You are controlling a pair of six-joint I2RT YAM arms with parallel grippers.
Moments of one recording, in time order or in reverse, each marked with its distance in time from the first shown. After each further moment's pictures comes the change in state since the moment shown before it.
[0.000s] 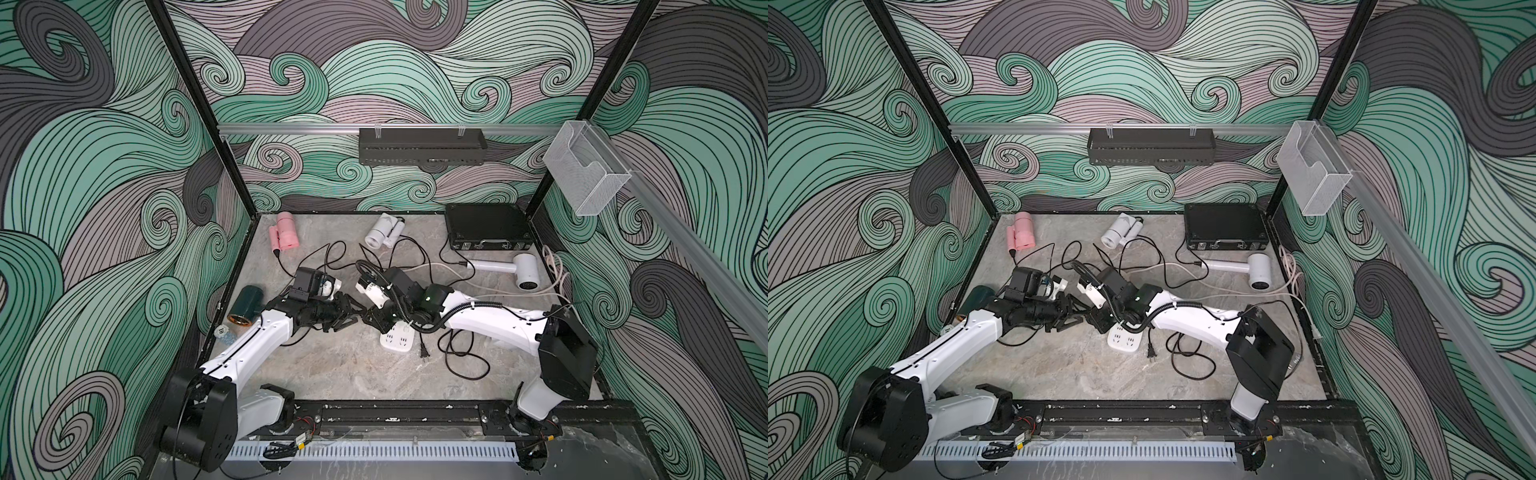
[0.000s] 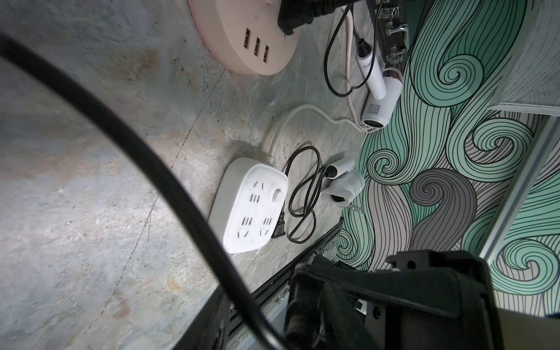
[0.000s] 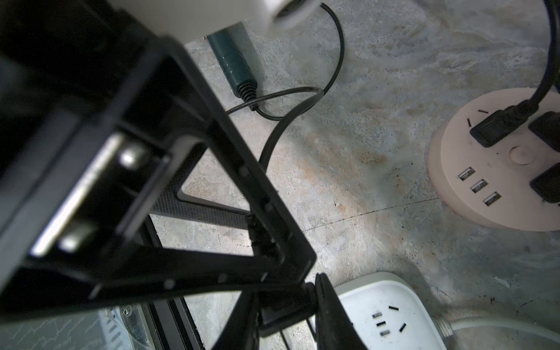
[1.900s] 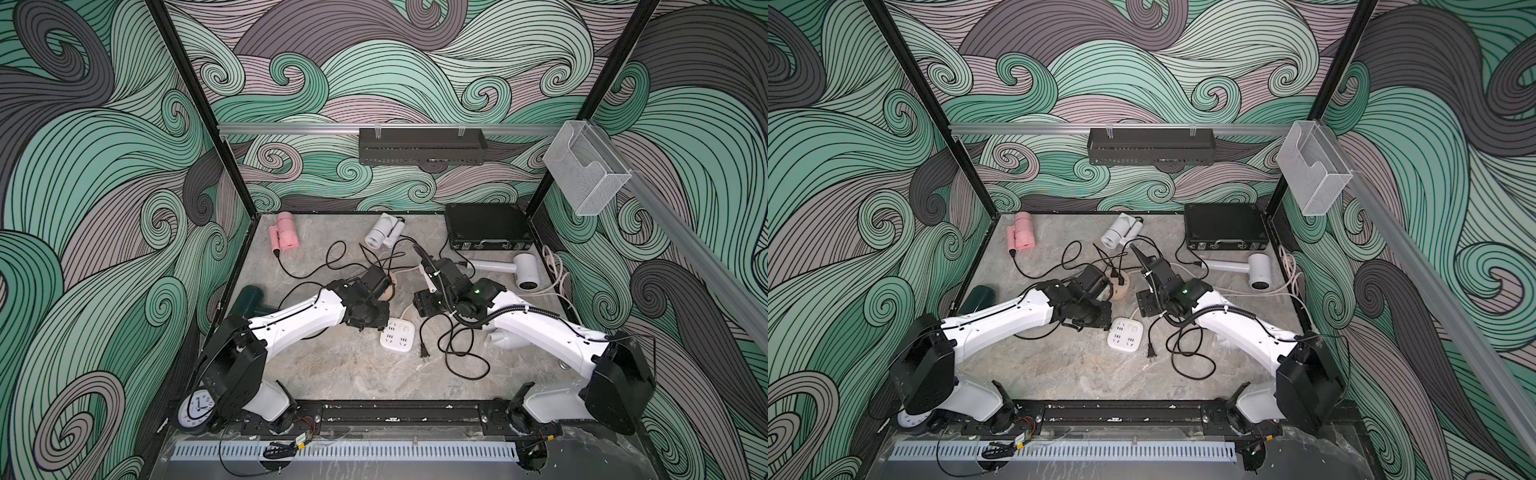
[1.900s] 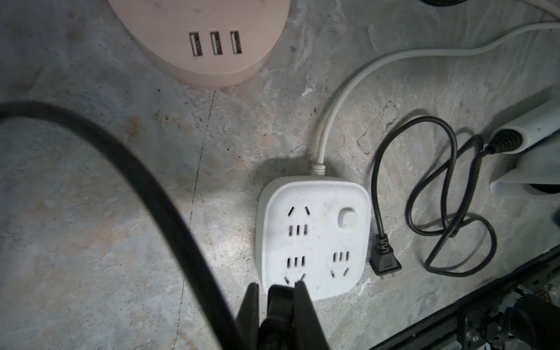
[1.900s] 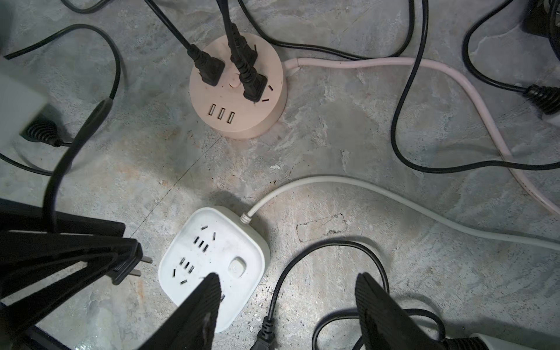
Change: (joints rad) left arm -0.484 0.325 0.368 -0.264 -0.700 0.212; right arm -0.244 -0.281 -0.185 -0.215 0.286 0.169
